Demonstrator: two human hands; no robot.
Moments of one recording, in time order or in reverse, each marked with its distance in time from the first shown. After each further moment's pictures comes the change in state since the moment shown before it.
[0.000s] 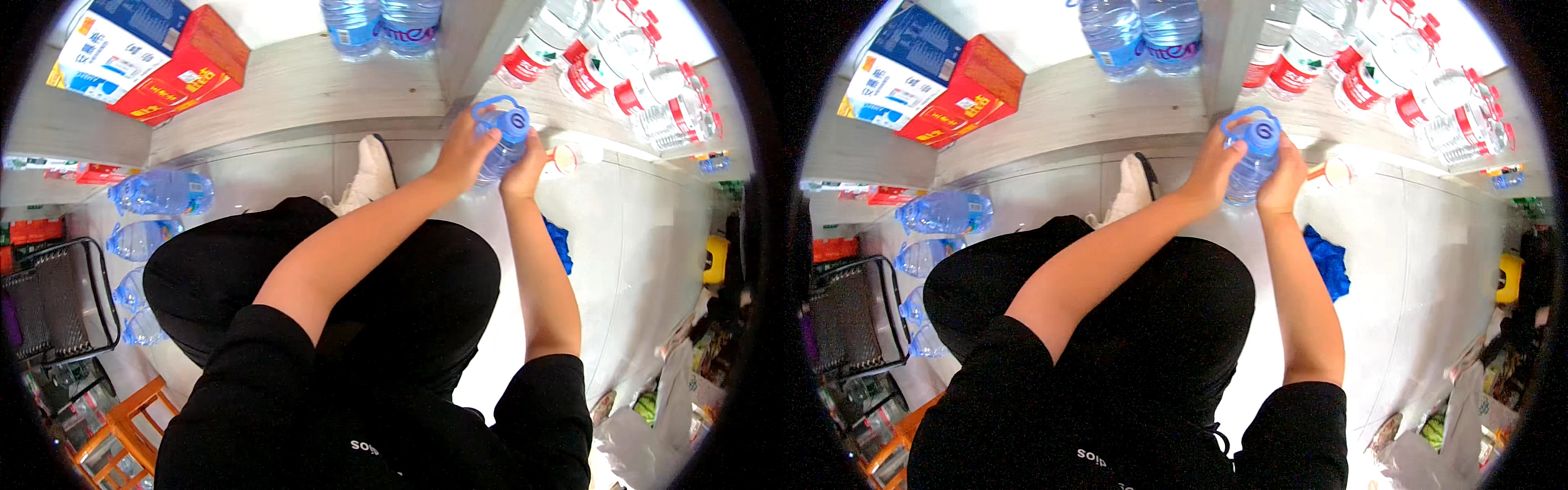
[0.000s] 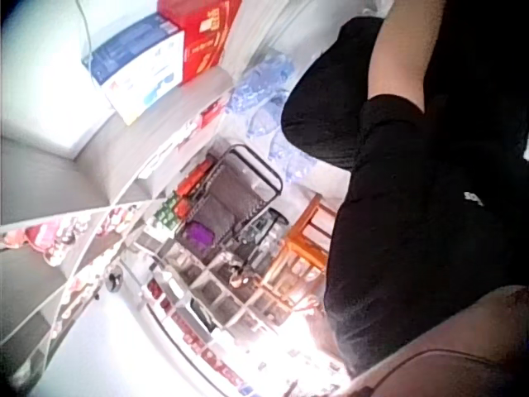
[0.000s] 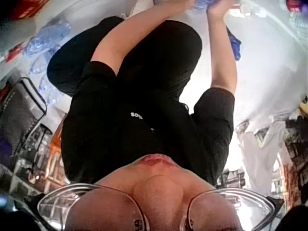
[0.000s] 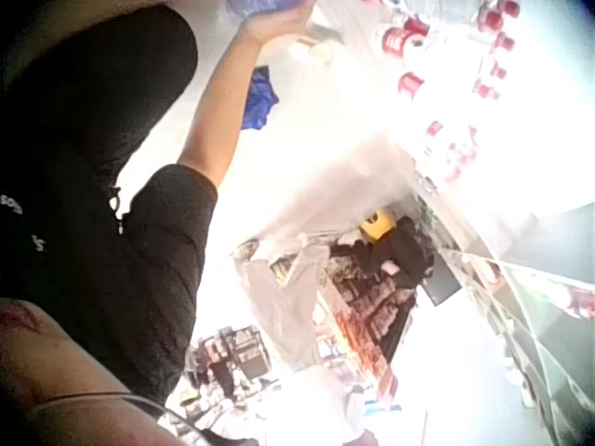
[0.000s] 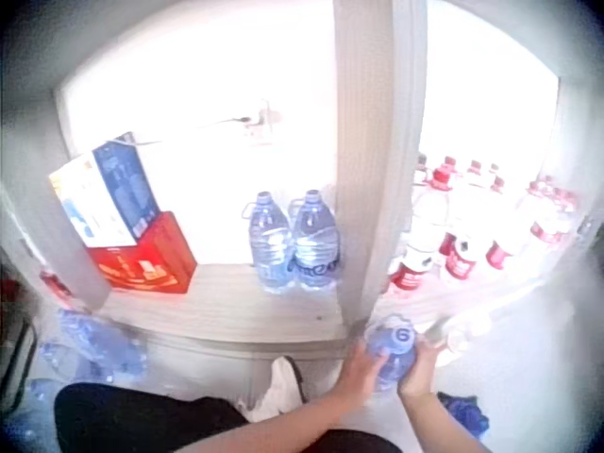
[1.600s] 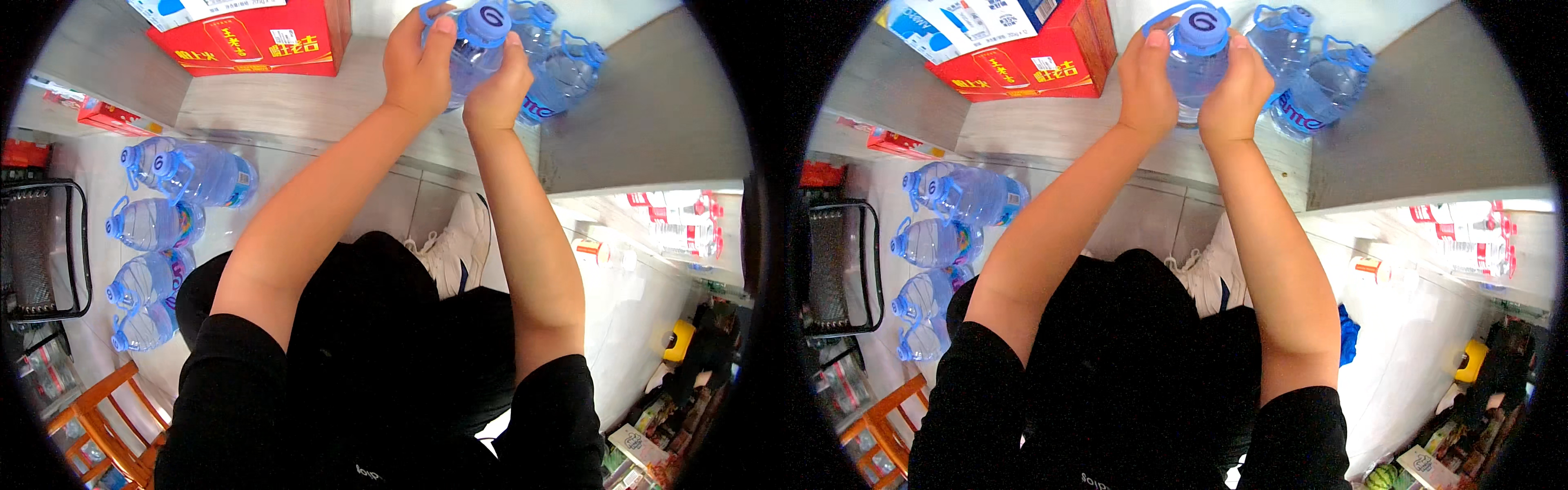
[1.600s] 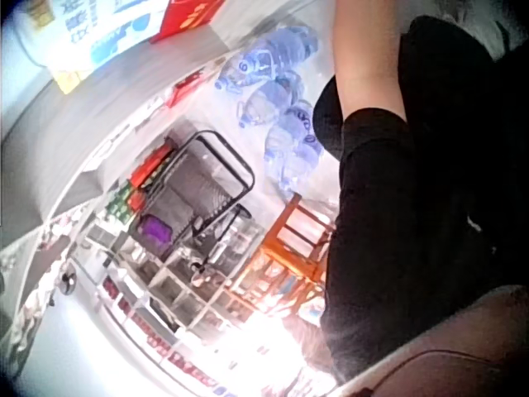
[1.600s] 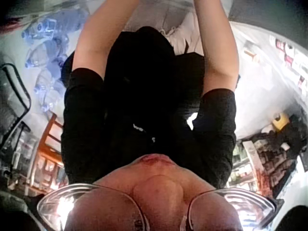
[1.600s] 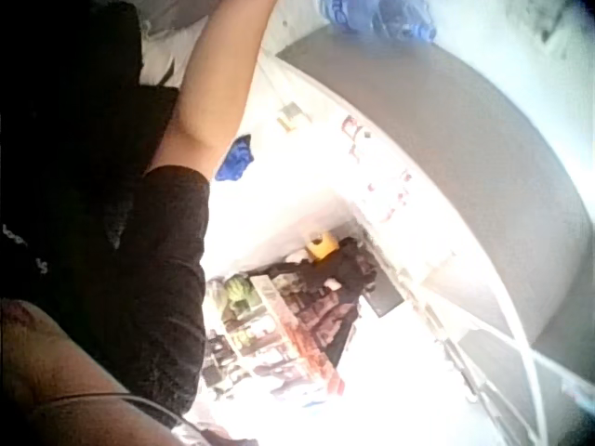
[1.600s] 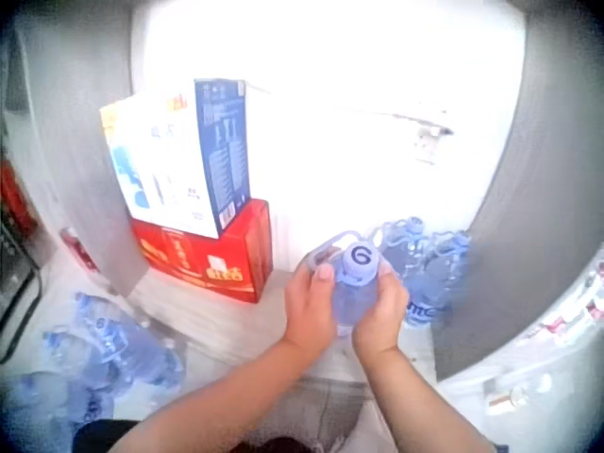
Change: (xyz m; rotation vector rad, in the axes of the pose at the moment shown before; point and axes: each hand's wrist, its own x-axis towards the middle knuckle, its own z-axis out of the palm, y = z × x) left_hand 0.094 0.101 -0.270 0.098 0.478 0.354; right_hand -0.016 -0.084 0.341 0.261 -0.250 -0.260
